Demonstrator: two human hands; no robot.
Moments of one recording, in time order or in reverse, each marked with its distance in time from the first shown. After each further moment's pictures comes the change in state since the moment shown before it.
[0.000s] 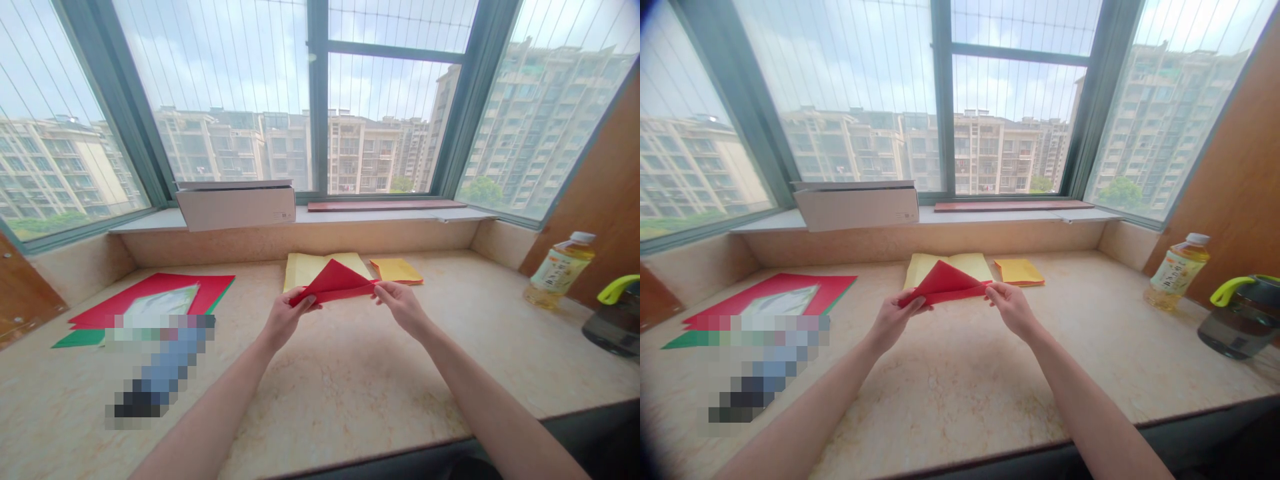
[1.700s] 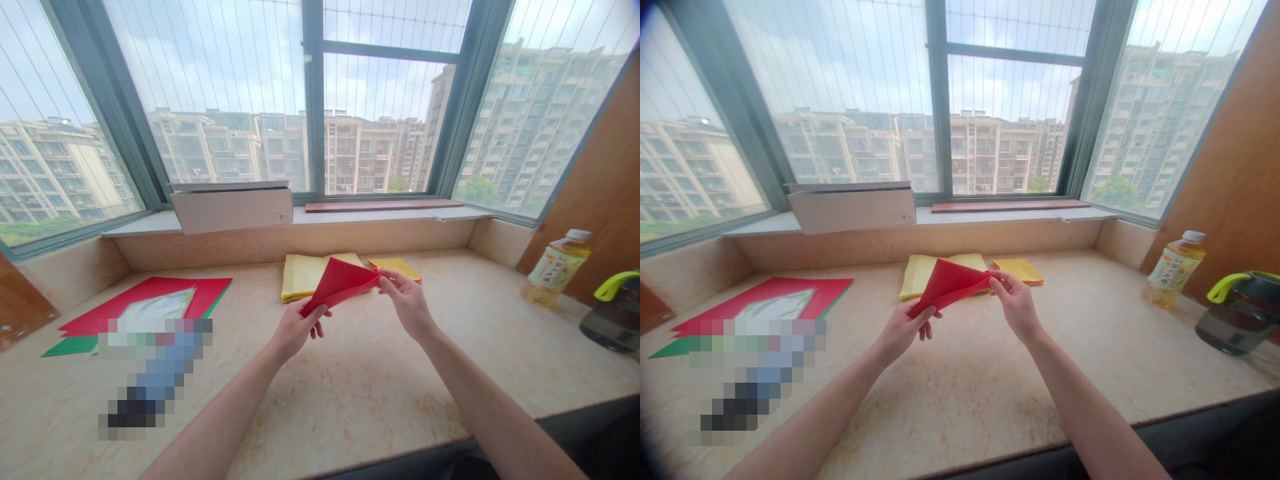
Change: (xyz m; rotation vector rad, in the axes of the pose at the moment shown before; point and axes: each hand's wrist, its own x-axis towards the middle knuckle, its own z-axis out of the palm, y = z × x) left_hand -0.009 -0.002 0.019 0.273 -0.085 -0.082; right_hand 0.002 -0.010 0.002 0.122 0.252 -0.052
